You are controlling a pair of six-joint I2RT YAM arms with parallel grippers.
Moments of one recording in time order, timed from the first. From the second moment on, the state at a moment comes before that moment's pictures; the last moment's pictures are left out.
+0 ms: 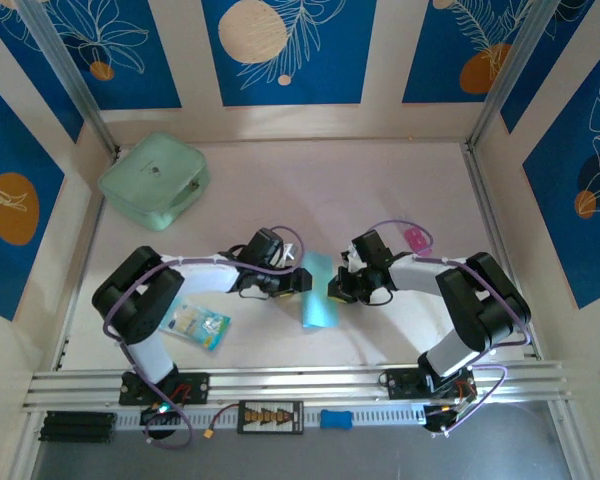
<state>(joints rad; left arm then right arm) -0.73 1.73 0.82 -0.02 0.49 -0.76 0.48 1.57 0.62 -0.21 -0.57 0.71</state>
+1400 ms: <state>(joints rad) -0.76 1.77 0.93 -0.19 0.35 -0.78 0.35 1.27 0.57 -0.26 -0.54 0.75</state>
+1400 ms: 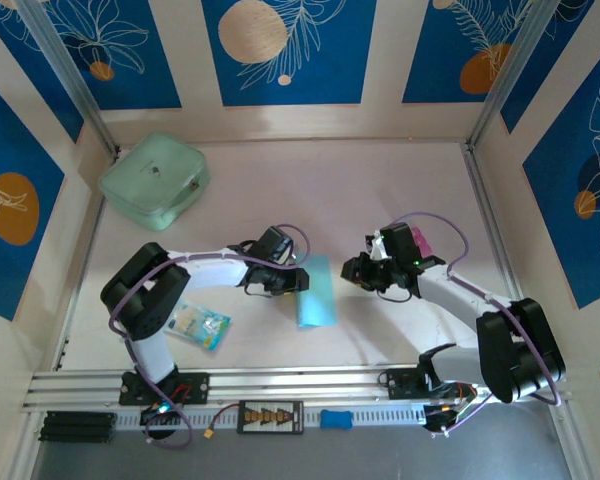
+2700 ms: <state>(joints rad) -0.76 1.84 1.06 -0.39 0.31 -0.74 0.36 1.27 0.53 -0.29 -0.52 0.77</state>
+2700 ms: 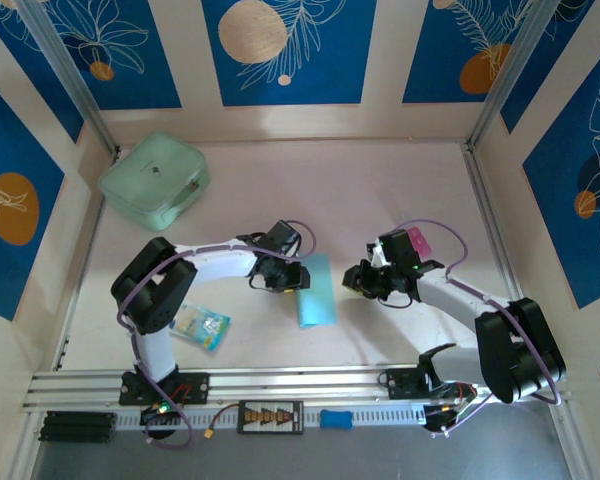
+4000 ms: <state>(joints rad) -0.77 1.86 1.10 -0.43 0.32 -0.70 0.34 1.25 0.53 -0.29 -0.52 0.77</state>
